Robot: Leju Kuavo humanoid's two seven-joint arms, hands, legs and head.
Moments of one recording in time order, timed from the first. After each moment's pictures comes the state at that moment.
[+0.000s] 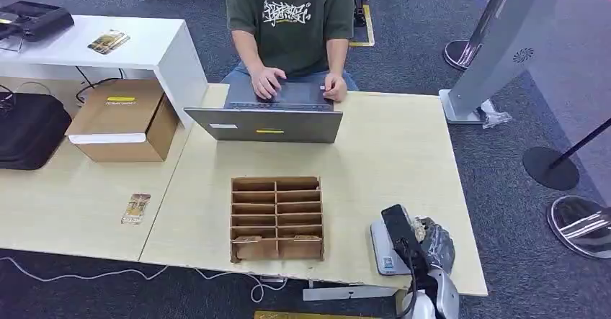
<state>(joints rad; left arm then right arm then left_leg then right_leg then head) -0.04 -0.14 1.44 -0.36 -1.53 -0.37 -0.08 0.00 0.24 -0.16 -1.31 0.93 -0.22 0.17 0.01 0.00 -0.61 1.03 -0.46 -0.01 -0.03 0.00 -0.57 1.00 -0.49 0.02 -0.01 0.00</state>
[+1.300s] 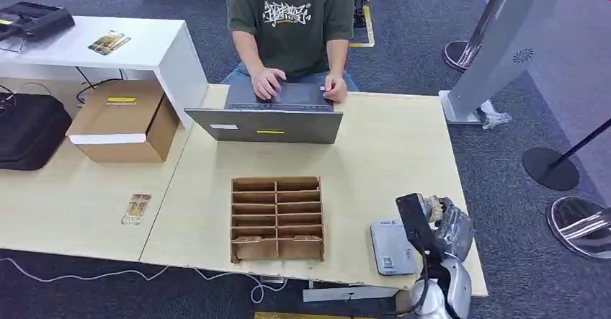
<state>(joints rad) -0.04 -0.14 1.44 -0.35 -1.51 -0.38 -0.10 -0.01 0.24 -0.19 -1.43 0.92 -0.37 -0.02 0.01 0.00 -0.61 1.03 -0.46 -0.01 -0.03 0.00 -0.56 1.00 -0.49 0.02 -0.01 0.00</state>
